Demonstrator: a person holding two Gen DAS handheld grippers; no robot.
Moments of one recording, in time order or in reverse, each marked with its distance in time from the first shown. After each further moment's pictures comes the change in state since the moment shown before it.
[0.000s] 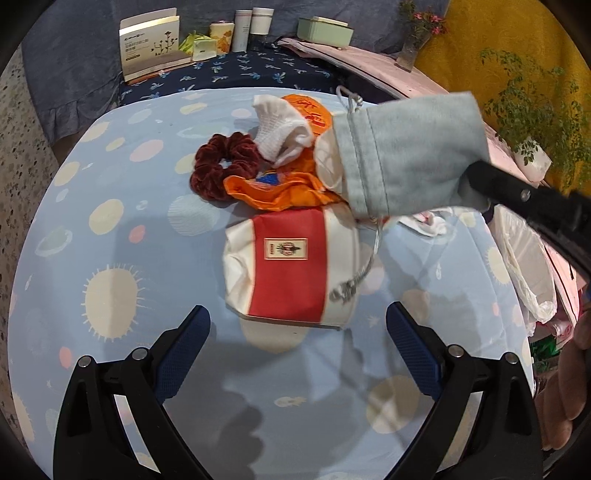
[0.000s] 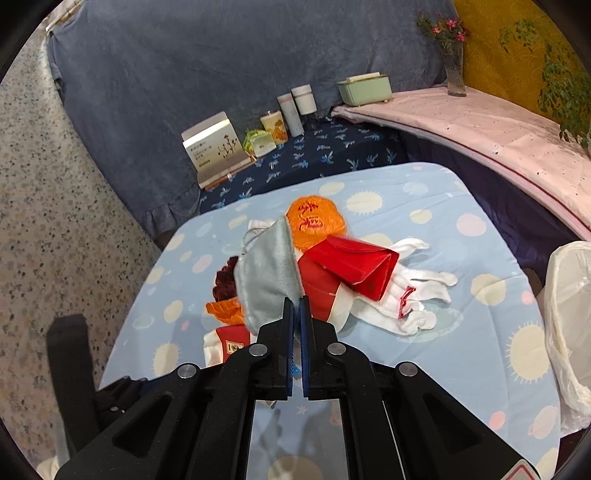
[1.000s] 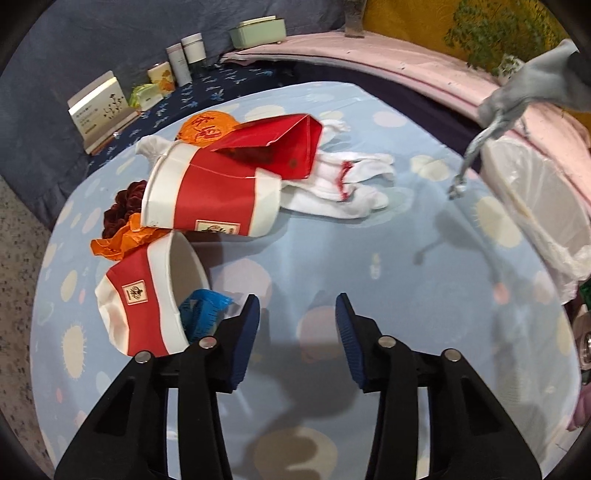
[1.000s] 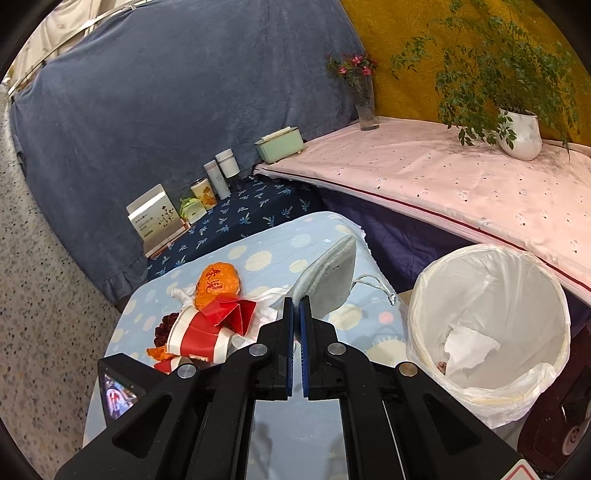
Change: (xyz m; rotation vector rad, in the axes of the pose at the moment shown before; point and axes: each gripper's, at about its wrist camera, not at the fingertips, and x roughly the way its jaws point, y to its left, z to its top) left arm 0.052 -0.121 -0.005 0.277 -0.010 0.191; right arm -0.104 -0.109 0.002 0.158 -0.183 -0.171
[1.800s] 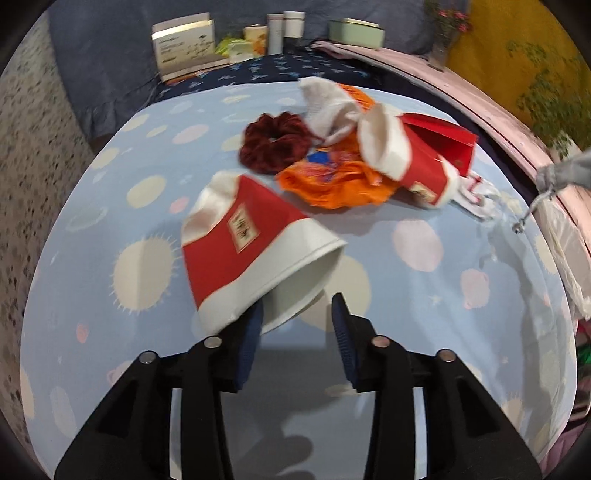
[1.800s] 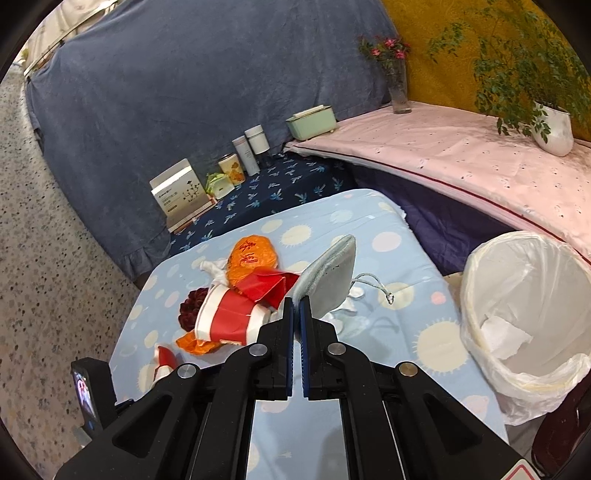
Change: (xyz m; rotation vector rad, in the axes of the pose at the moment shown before) left arm -0.015 0.133 -0.063 -0.332 -0.002 -0.008; right arm 0.023 0.041 -0.021 -0.053 0.072 0.090
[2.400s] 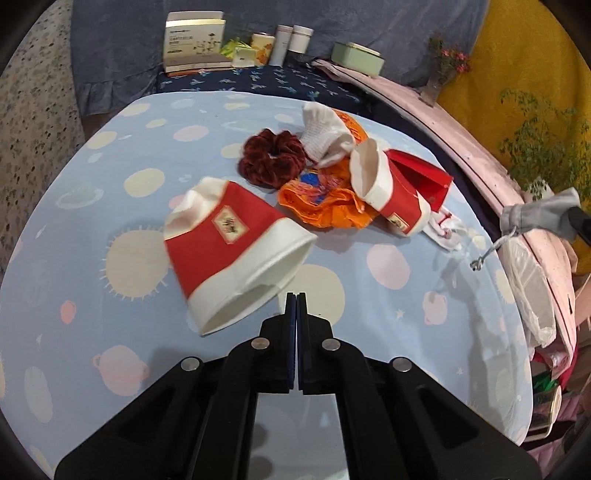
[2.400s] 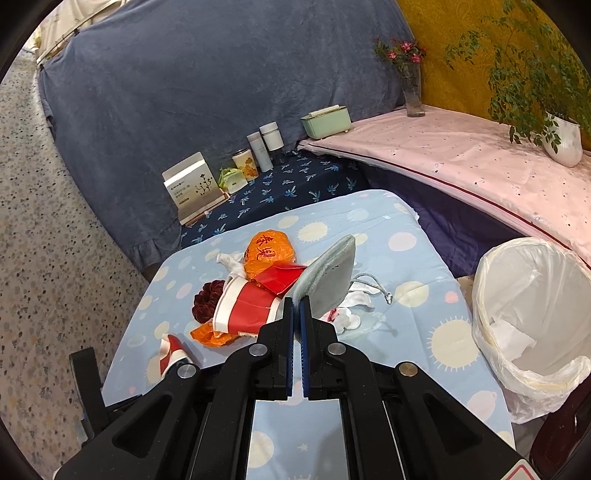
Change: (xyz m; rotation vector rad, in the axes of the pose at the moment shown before) left arm -0.024 0.018 -0.003 -0.115 -0.056 -0.147; right arm -0.007 0.018 -0.004 -0.040 0.005 0.021
